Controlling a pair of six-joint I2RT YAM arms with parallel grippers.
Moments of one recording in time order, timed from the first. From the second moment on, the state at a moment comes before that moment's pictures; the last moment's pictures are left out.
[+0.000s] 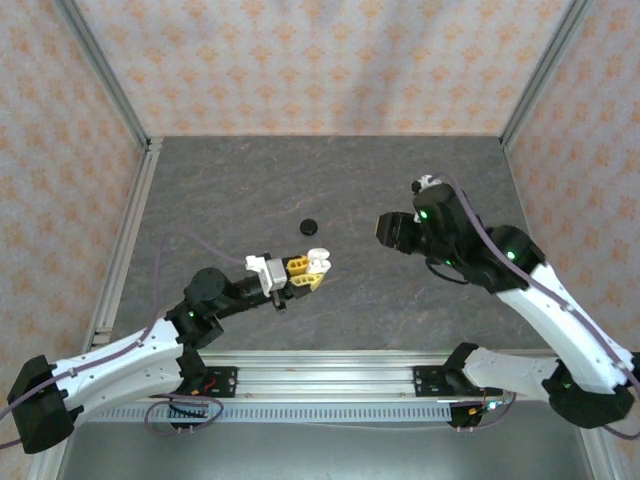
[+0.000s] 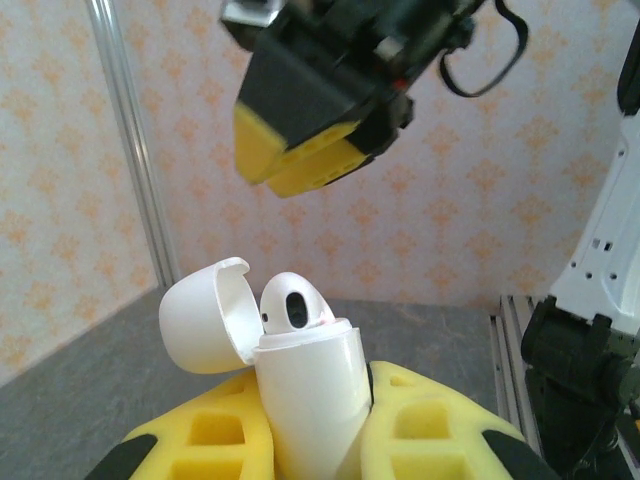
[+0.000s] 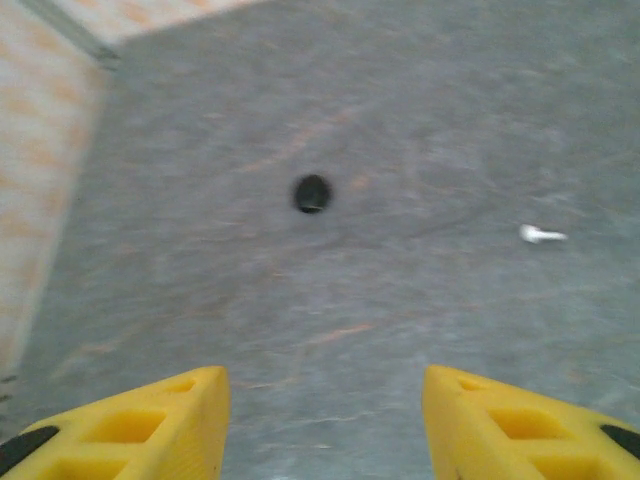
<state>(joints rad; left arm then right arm) -0.85 0.79 0.41 0.51 0.32 0.06 0.74 1.09 1.43 -1.11 0.19 0.68</state>
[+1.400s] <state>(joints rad) -0.79 1.09 0.46 0.64 0.41 0.05 0.15 2.04 1.46 -0.93 -0.35 0.15</state>
